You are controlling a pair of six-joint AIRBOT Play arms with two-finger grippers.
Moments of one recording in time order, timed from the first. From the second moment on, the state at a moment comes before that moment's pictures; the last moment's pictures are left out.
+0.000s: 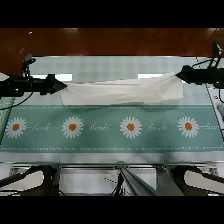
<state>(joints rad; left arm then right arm) 0.20 -1.33 1.01 0.61 -1.03 -1.14 -0.25 -1.38 1.15 -0.84 0.80 1.20</state>
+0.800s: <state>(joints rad) 0.20 -1.59 1.05 0.60 -0.91 -1.16 -0.21 -1.67 1.28 -0.84 0.59 1.28</state>
